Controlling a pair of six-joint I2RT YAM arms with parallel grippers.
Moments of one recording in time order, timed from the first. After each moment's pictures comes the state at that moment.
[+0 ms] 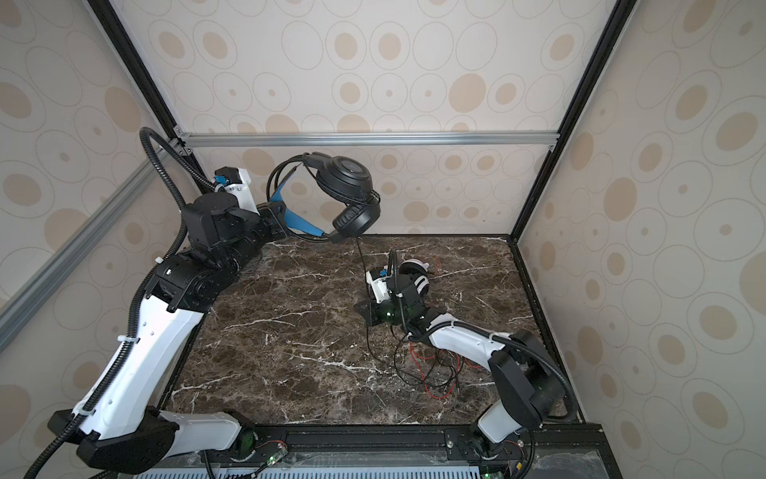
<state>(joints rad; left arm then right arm) -0.45 1.31 1.74 -0.62 -0.32 -0.50 0.71 1.48 0.90 0.10 -0.37 0.44</state>
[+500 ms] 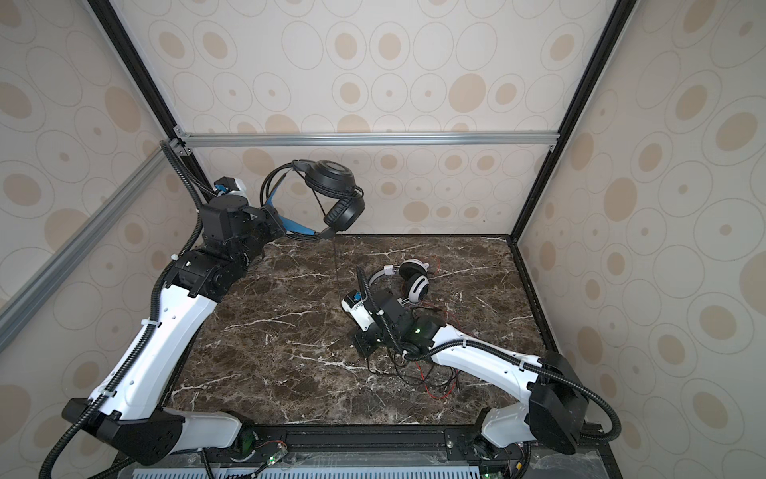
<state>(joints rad) -0.36 1.35 1.65 -0.57 -0.33 -0.59 0.95 1.37 1.04 -0.36 -0.17 0.20</state>
